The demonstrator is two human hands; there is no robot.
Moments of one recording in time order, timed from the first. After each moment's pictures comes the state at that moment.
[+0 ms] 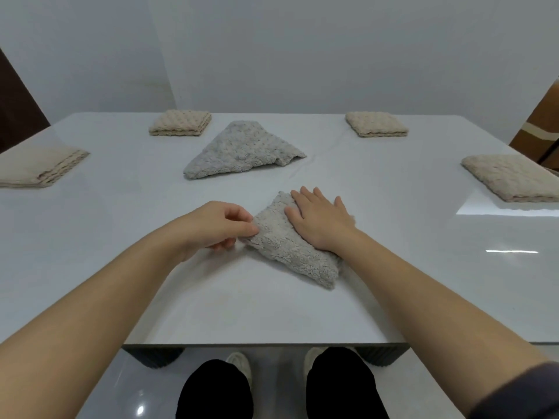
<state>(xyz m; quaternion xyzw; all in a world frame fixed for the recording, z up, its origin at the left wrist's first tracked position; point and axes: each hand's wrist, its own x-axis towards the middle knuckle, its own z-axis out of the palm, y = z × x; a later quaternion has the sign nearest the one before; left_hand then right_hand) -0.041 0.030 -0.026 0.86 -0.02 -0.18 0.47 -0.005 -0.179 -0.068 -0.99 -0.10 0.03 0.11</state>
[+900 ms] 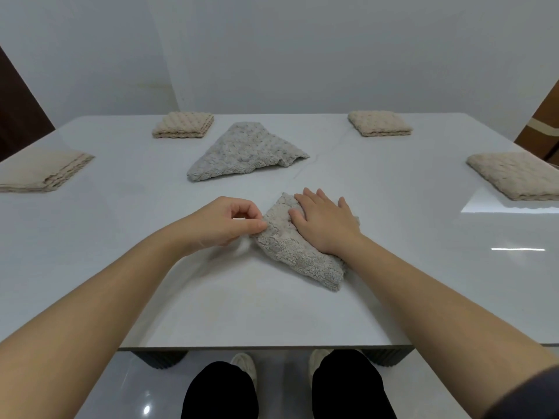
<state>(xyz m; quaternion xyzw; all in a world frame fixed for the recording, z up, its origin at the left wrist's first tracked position) -0.032 0.032 -0.026 0.83 -0.13 -0.18 0.51 -0.011 -0.177 -0.067 -0.99 -0.10 0.01 0.13</state>
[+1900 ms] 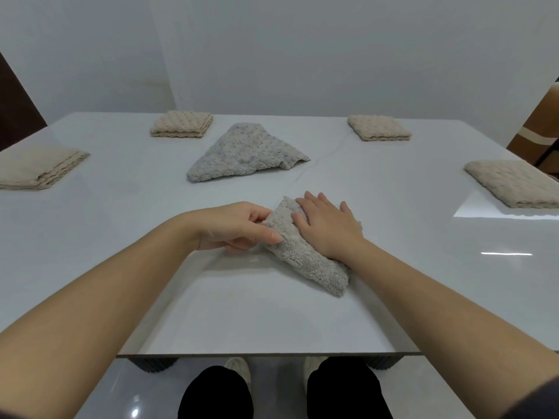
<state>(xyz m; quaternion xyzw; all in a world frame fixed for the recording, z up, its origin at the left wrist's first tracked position) -0.017 0.026 -0.022 0.77 -0.17 -0.36 0.50 -0.009 -0.175 -0.069 -0.99 -0.09 0.02 0.12</state>
